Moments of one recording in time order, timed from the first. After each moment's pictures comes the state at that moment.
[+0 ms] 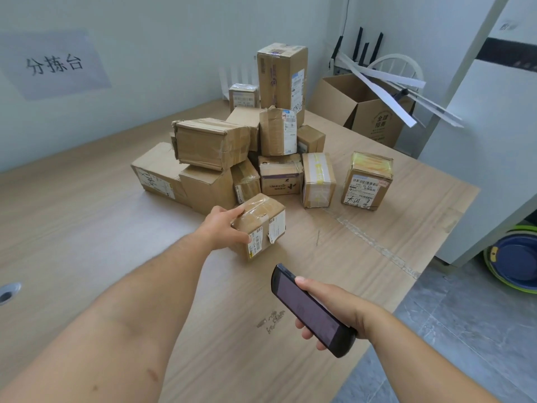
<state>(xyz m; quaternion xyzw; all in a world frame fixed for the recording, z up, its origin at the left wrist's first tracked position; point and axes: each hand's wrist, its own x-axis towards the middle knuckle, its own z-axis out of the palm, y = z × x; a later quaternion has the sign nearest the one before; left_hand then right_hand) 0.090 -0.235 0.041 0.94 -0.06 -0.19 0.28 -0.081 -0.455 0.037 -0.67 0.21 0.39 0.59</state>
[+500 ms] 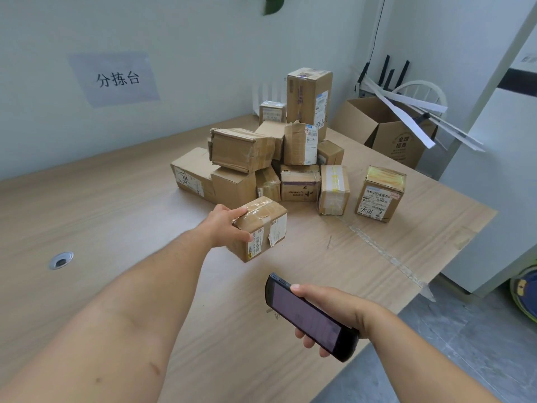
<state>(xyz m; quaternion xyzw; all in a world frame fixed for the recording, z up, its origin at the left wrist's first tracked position) 0.038 -0.199 0.073 0.95 -0.03 -0.15 0.27 -0.112 -0.438 0.062 -0.70 0.11 0.46 0.53</state>
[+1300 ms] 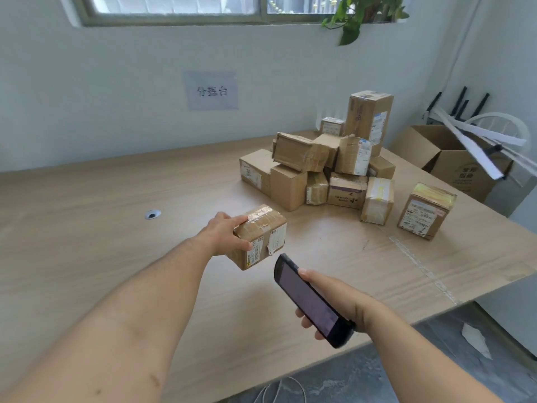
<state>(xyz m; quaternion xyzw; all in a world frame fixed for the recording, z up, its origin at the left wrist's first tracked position) -0.116 -0.135 0.088 0.96 0.09 -0.08 0.26 -0.181 -0.405 0.081 -0.74 0.02 0.41 0.54</state>
